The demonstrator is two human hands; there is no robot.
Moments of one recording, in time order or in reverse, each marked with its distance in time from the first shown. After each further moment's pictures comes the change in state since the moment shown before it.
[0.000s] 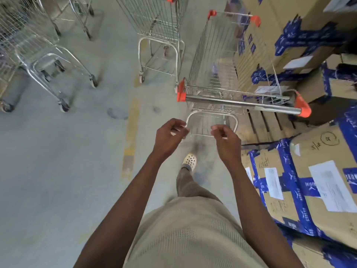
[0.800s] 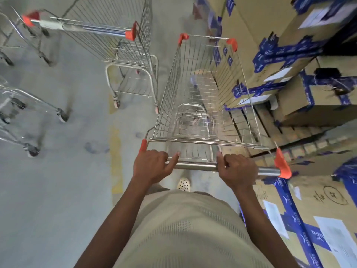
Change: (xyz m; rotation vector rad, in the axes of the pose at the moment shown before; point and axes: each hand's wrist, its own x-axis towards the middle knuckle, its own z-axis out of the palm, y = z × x) left_hand 0.203 0.043 0.001 1.260 -0.253 0.367; right_hand 0.172 0.009 -0.023 -0.921 0.500 -0.475
